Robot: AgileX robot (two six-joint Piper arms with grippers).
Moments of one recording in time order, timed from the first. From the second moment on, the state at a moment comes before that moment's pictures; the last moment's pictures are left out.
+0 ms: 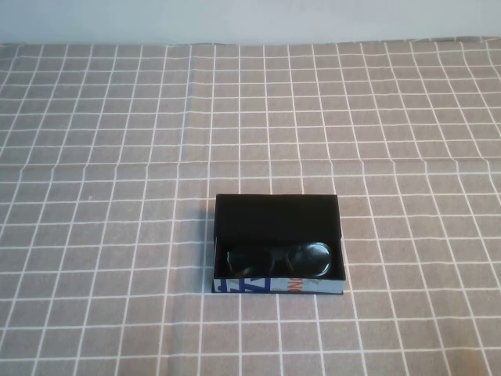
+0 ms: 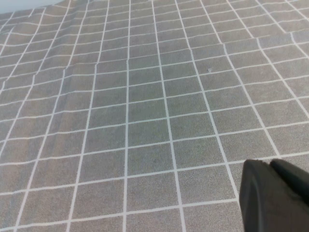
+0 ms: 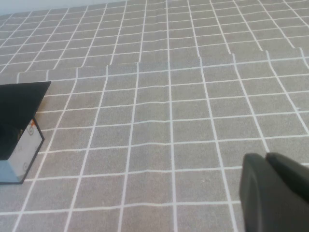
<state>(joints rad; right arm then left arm) 0.08 -0.01 0.03 0.07 0.31 0.10 -0.06 -0.02 0.02 0.04 0.37 0.08</state>
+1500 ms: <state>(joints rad) 0.08 -0.01 0.03 0.09 0.31 0.10 -0.06 -0.02 0.02 0.04 0.37 0.08</state>
